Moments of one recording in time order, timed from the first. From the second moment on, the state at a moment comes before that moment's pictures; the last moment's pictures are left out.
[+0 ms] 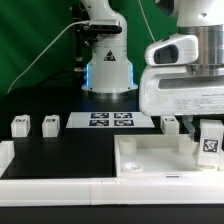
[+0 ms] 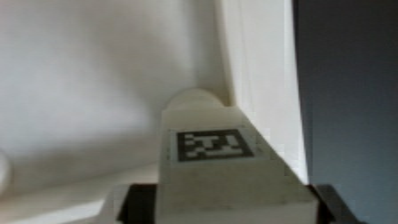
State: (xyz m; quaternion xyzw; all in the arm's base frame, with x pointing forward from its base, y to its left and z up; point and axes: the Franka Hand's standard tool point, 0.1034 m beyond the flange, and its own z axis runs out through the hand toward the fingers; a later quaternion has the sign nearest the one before) arm 0.625 0.121 0.072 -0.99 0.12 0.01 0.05
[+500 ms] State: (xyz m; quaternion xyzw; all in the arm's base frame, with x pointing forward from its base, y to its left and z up) arm 0.624 0.120 0.071 -0.92 0.39 0.02 0.04
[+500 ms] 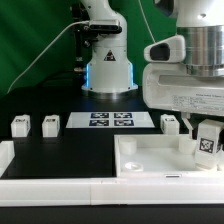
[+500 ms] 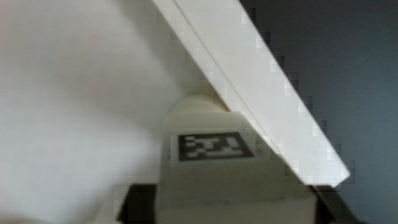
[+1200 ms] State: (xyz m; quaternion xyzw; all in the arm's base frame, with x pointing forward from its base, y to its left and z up) arm 0.622 0.129 0.071 -0.73 0.68 0.04 0.04
